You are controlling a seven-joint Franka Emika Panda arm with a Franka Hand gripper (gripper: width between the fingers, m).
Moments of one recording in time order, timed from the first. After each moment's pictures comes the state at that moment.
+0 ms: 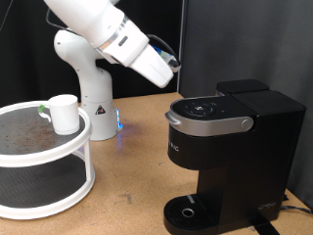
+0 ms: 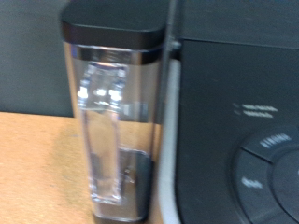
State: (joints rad) arm 0.18 -0.29 -0.31 -2.41 0.76 1.94 -1.31
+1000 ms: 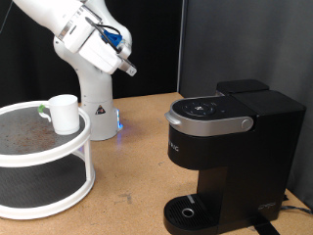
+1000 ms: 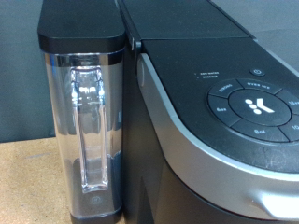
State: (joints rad) arm 0.06 -0.55 -0.36 -2.63 0.81 2.05 -1.21
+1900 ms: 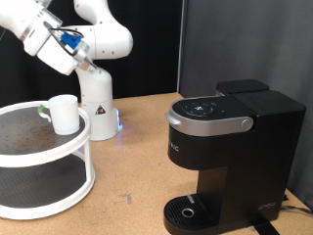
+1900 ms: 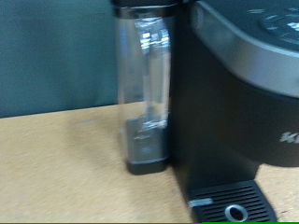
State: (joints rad) arm -0.12 -0.65 -0.50 -2.69 0.58 1.83 -1.26
